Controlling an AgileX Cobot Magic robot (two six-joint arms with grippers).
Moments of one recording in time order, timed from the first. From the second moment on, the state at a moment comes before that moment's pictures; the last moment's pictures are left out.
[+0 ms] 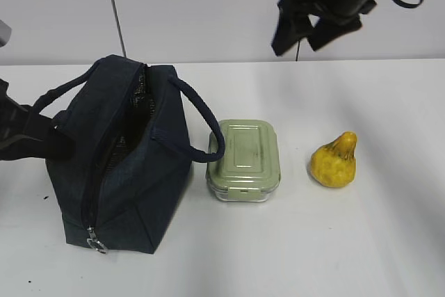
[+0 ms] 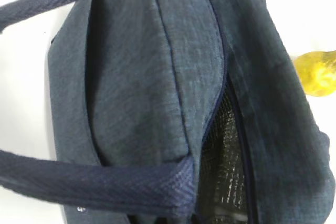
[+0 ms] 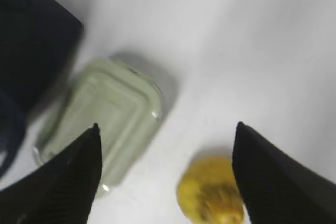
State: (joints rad) left arm -0.10 1.30 -0.77 -0.77 0.74 0.72; right arm 0.20 1.94 -1.82 0.32 1.12 -0.31
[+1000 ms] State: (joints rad) left arm -0.10 1.30 -0.77 -0.77 0.74 0.72; right arm 0.20 1.96 -1.43 0.07 1.00 -0.17
